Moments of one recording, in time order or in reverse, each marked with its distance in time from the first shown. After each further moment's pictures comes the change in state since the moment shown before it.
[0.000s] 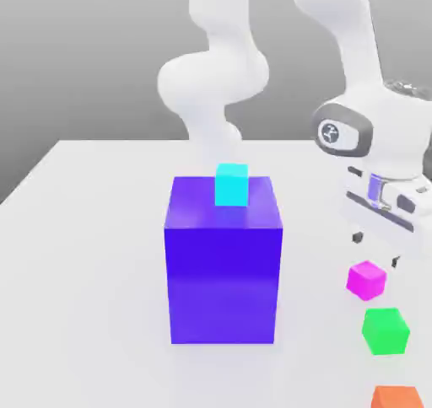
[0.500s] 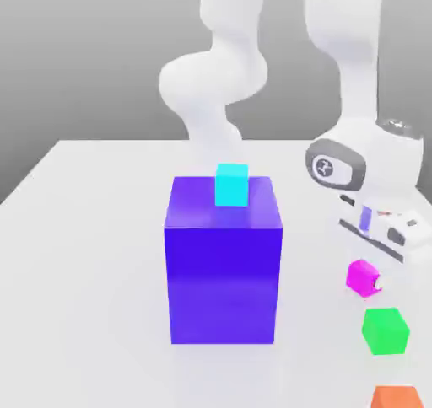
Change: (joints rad) arm 0.016 0.014 -0.016 0.001 0.003 0.009 -0.004
